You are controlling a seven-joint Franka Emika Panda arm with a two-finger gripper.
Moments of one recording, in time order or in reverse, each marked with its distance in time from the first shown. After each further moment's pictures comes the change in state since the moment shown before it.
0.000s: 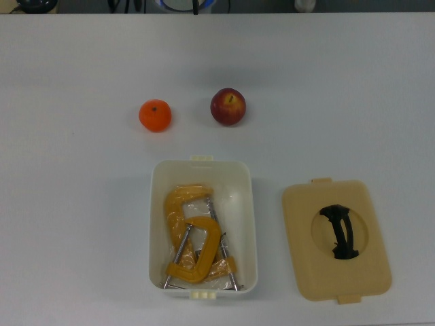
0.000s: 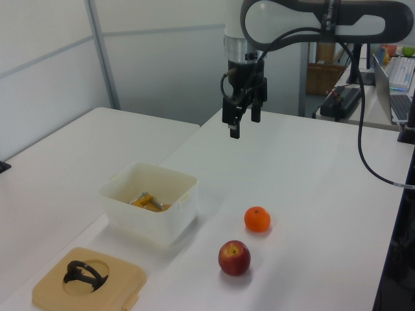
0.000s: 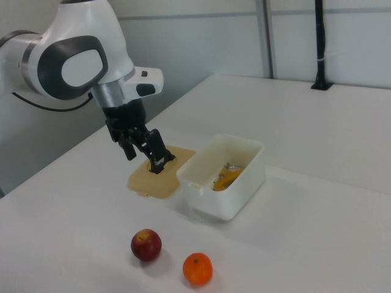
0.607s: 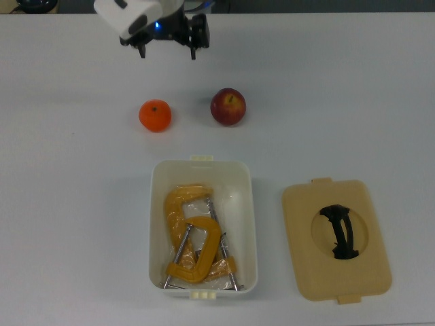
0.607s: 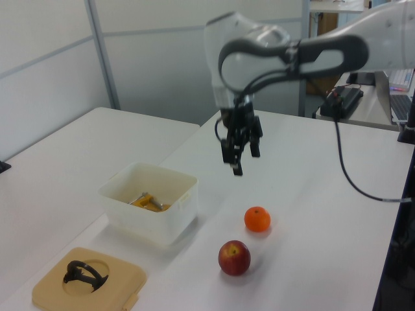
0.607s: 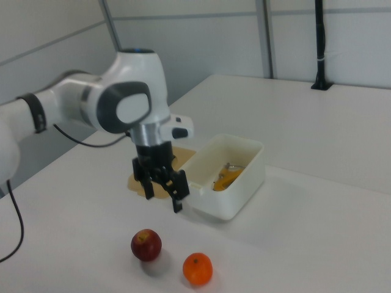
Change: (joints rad) arm 0.001 0.169 0.000 -0.065 -0.042 0.021 -0.054
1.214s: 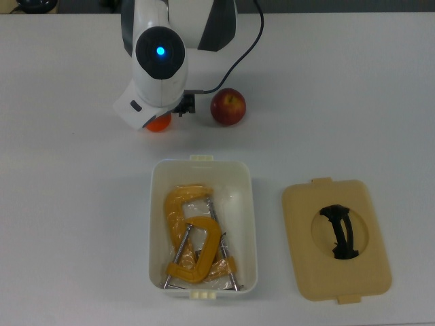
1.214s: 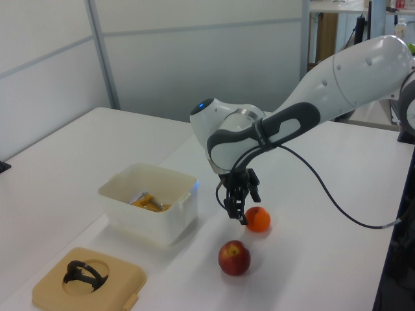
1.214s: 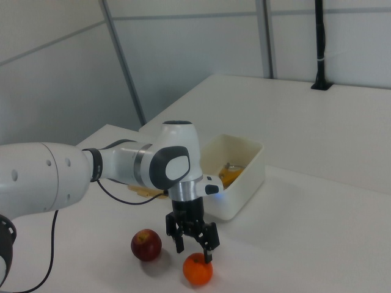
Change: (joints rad) arm 0.004 0.246 0.000 -0.097 -0.160 0.207 0.011
